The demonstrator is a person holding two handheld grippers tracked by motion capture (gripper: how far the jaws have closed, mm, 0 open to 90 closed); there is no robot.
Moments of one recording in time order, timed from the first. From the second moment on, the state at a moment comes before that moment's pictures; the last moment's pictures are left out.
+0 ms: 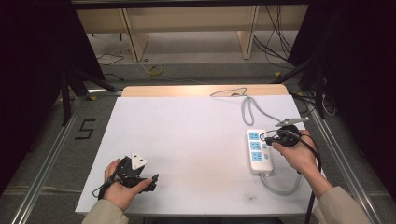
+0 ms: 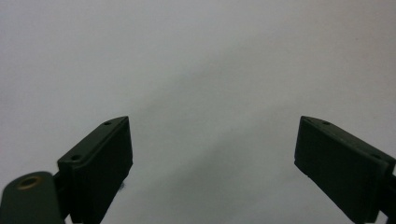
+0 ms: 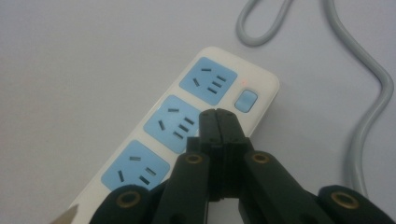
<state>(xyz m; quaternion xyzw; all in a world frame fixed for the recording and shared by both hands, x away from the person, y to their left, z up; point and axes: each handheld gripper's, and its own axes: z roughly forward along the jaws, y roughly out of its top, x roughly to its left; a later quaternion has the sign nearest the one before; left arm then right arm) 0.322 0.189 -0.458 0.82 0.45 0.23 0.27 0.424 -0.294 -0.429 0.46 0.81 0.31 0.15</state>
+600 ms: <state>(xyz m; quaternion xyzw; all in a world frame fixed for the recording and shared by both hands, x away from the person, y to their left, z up) 0.322 0.189 -0.458 0.82 0.45 0.23 0.27 0.431 -0.291 -0.433 0.47 0.82 0.30 0.14</state>
